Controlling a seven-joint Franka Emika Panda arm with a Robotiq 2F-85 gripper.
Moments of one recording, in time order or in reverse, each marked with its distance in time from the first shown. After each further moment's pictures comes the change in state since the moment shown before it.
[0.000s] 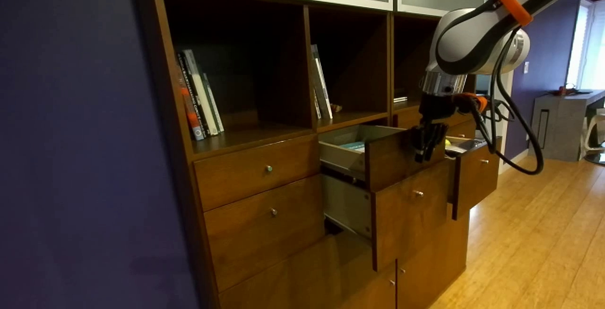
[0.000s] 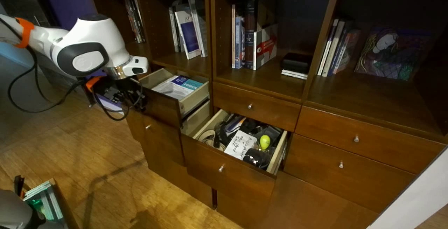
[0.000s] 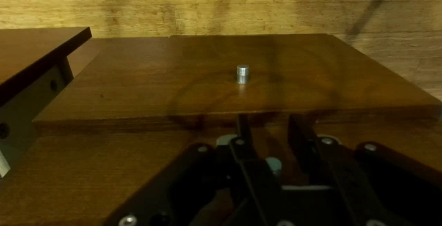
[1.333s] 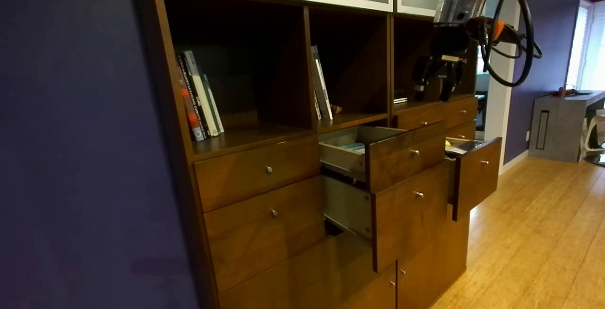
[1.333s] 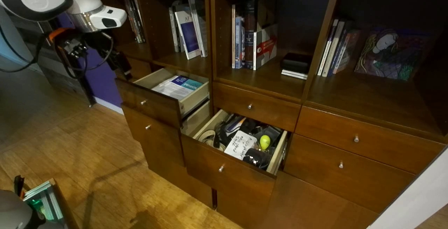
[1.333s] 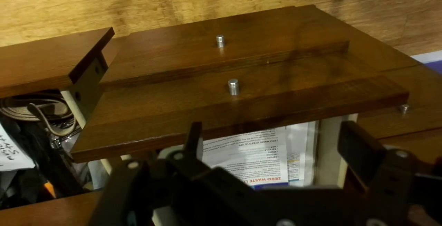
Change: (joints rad) arm -0.009 -0.203 0.000 0.216 -0.015 -0.365 0.188
